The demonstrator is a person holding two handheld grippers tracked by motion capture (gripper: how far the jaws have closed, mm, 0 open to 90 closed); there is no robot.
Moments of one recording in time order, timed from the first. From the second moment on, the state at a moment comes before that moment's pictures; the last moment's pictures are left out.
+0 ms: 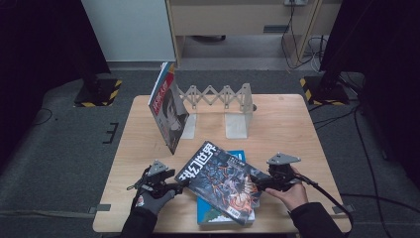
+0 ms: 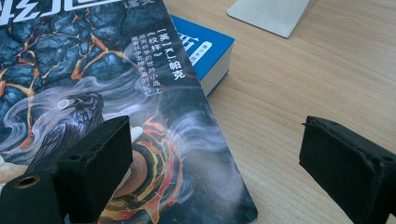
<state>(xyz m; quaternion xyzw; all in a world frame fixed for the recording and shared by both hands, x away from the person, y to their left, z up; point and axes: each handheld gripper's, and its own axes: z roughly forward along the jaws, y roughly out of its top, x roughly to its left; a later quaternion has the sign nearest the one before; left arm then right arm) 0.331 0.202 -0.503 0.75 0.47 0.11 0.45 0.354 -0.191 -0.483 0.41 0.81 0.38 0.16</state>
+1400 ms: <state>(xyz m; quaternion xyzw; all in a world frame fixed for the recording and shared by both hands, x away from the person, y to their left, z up) 0.343 0.179 -0.528 0.71 0.50 0.02 0.50 0.355 -0.187 -0.490 0.41 0.82 0.37 0.15</state>
